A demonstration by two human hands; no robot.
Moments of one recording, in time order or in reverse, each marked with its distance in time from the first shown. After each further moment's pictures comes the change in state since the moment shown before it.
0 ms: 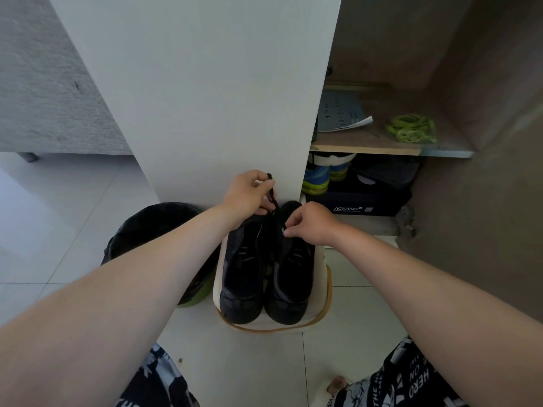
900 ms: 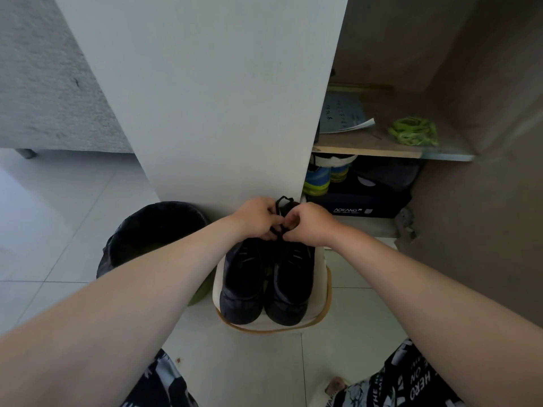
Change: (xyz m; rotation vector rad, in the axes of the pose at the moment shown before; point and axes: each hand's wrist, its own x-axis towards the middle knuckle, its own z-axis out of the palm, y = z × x) left_hand -0.007 -0.025 0.014 0.297 -0.262 -0.124; right_hand -0.002 -0.008 0.001 -0.093 0.003 -0.017
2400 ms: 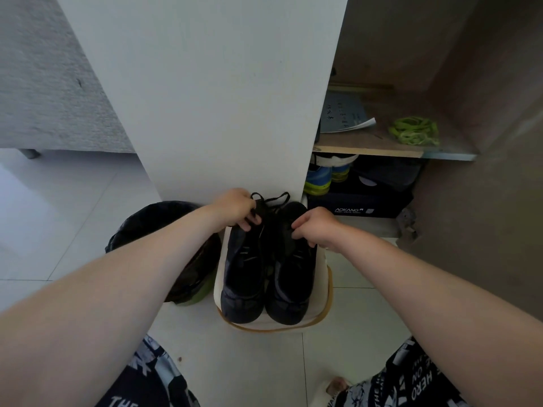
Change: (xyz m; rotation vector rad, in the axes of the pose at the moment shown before) left_hand -0.016 0.006 -0.041 0.073 0.096 -0.137; right_hand -0.002 0.010 0.002 0.304 -0.034 0.344
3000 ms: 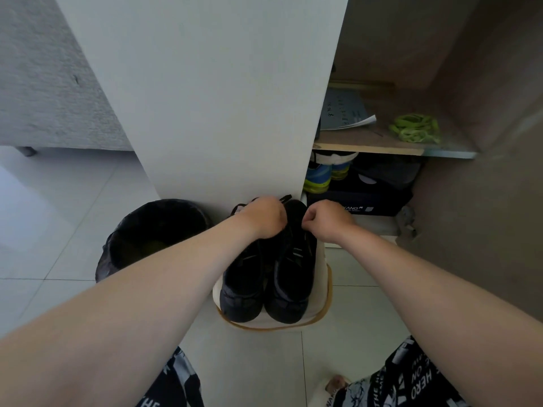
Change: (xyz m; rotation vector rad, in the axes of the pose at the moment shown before) left_hand 0.009 0.014 0.045 0.711 0.031 0.340; right_hand 0.008 0.010 -0.012 -0.348 0.152 -0.171
